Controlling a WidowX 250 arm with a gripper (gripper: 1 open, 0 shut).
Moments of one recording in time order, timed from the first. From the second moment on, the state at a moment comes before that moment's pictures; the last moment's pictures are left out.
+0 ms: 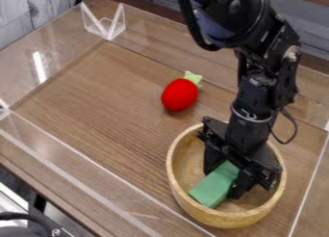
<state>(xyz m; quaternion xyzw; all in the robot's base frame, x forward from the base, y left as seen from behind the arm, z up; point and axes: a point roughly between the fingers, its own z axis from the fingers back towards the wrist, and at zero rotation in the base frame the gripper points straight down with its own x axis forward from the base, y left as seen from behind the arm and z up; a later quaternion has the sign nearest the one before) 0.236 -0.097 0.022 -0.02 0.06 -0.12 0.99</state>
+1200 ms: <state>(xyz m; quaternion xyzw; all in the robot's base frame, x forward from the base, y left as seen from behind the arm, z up) 0.240 -0.039 0.101 -0.01 0.03 -0.06 1.00</state>
